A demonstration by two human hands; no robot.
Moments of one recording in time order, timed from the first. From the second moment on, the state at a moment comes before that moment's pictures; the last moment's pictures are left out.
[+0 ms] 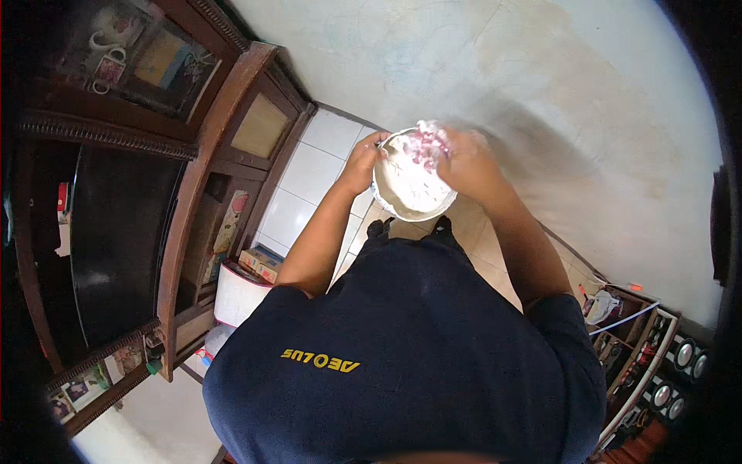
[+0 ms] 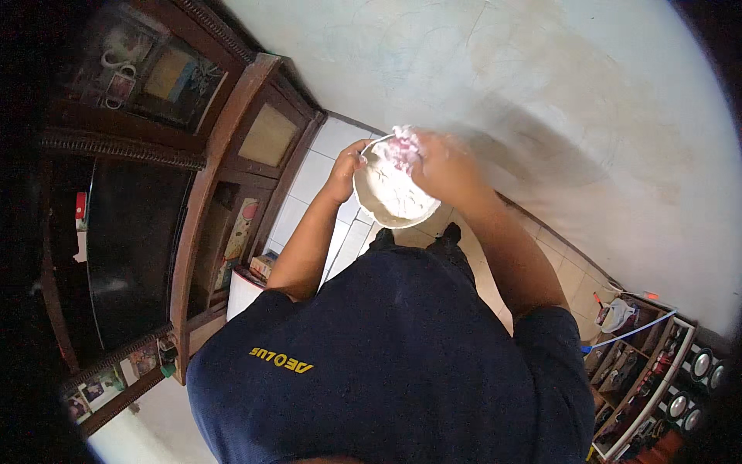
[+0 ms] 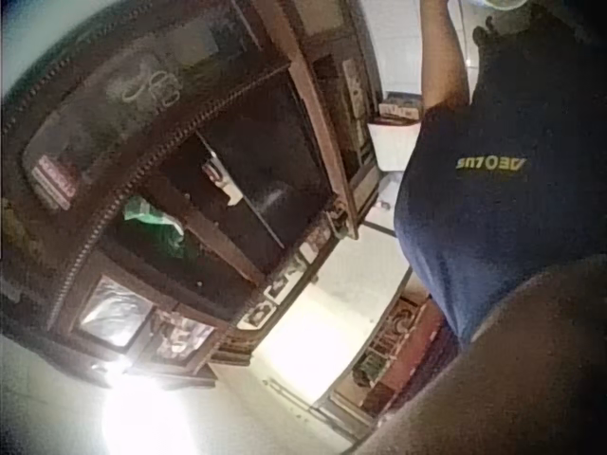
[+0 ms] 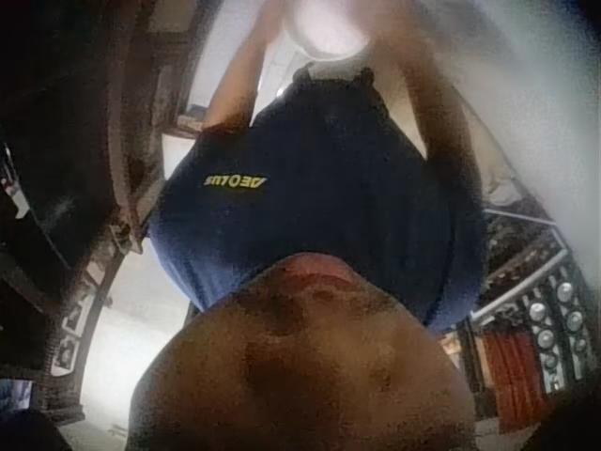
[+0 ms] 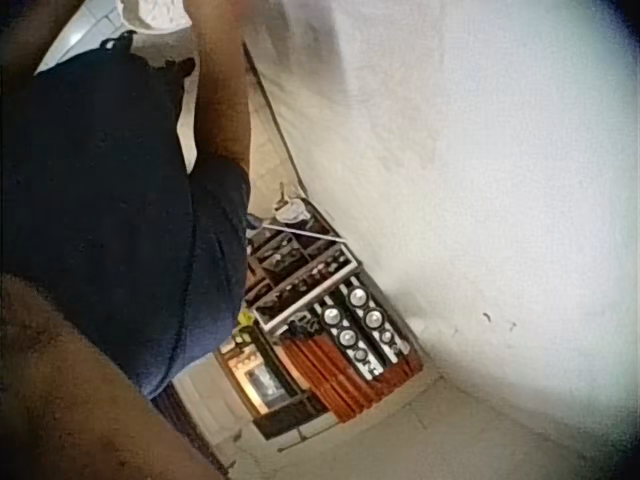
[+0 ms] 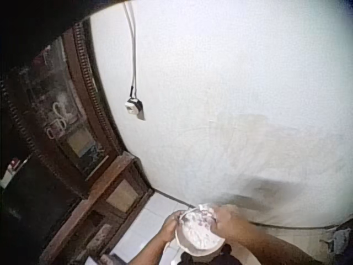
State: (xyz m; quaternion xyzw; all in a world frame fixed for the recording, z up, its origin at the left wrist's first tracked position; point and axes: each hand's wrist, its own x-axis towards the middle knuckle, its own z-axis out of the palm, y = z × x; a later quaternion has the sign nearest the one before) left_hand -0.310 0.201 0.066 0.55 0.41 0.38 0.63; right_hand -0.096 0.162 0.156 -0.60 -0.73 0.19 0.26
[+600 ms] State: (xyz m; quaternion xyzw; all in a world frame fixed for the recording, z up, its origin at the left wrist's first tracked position) left_hand -0.308 0.201 0.069 0.53 0.44 0.38 0.61; right_hand -0.101 0.168 0.140 -0.62 -0.69 0.28 0.24
